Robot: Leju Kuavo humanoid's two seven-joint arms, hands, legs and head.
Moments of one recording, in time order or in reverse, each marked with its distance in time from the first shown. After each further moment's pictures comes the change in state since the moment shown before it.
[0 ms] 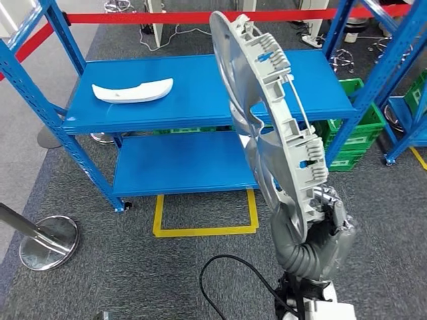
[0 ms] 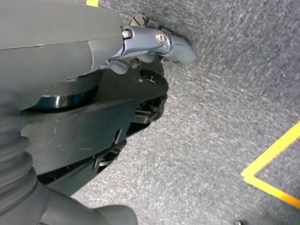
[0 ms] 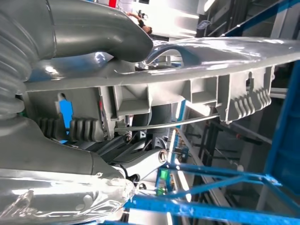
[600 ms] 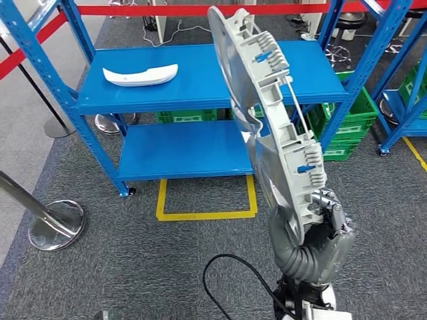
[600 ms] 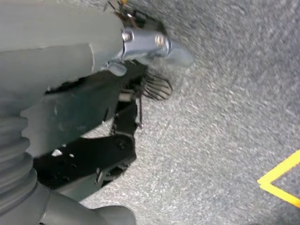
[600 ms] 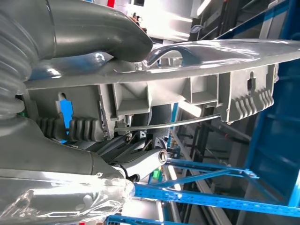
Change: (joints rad) left arm -0.003 0.000 0.003 0.000 0.019 -0.011 0.005; right arm 0.002 0.000 0.007 -0.001 0.005 -0.003 -0.013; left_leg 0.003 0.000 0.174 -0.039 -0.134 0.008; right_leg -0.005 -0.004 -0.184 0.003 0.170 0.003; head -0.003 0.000
